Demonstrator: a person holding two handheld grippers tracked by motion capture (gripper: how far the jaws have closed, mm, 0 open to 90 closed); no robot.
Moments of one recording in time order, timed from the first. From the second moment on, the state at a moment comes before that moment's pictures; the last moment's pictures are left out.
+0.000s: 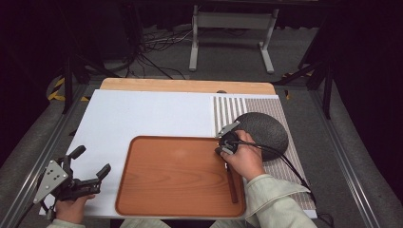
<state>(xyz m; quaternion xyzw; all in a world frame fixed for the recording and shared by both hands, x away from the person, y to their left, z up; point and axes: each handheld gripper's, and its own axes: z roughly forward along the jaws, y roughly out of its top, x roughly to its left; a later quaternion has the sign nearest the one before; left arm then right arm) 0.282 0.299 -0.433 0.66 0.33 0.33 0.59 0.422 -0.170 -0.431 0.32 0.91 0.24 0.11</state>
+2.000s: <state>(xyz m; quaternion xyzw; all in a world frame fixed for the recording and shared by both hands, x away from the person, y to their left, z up) 0.282 0.297 -0.432 0.66 0.33 0.33 0.59 0.389 -0.202 -0.372 0.28 0.87 0.36 0.18</state>
